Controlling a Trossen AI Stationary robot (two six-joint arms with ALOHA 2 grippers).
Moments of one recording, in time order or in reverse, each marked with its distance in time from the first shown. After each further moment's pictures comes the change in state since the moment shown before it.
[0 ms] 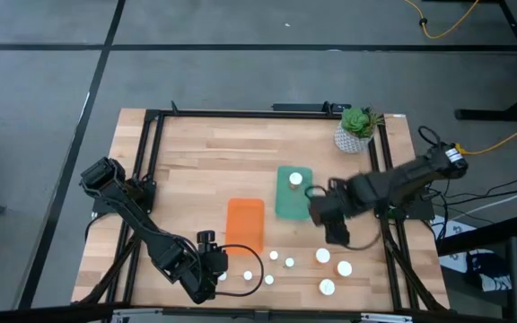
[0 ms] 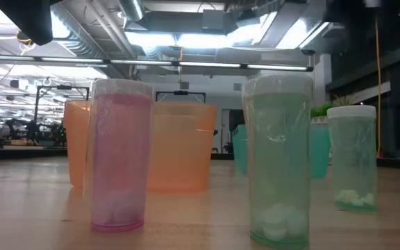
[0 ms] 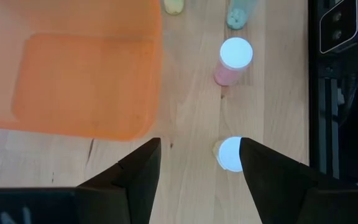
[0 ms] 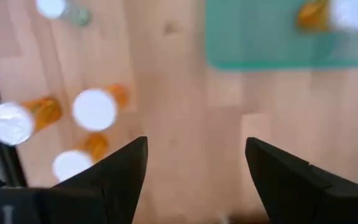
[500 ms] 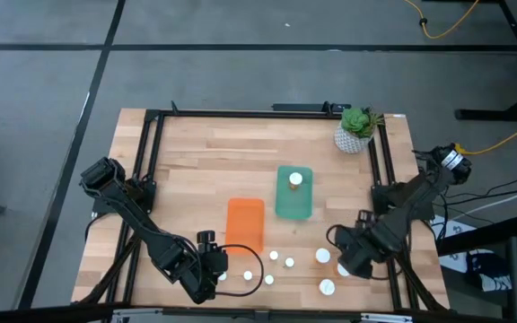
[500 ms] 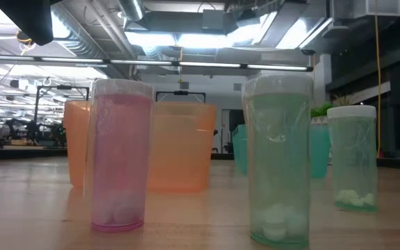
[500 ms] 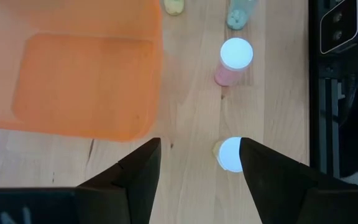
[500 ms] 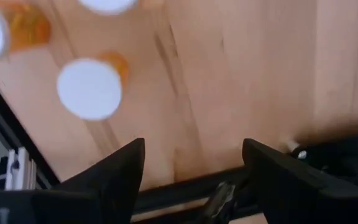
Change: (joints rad) left arm 0.000 0.000 0.000 0.000 -0.001 0.000; right arm 0.373 0.005 -0.203 0.033 -0.089 0.541
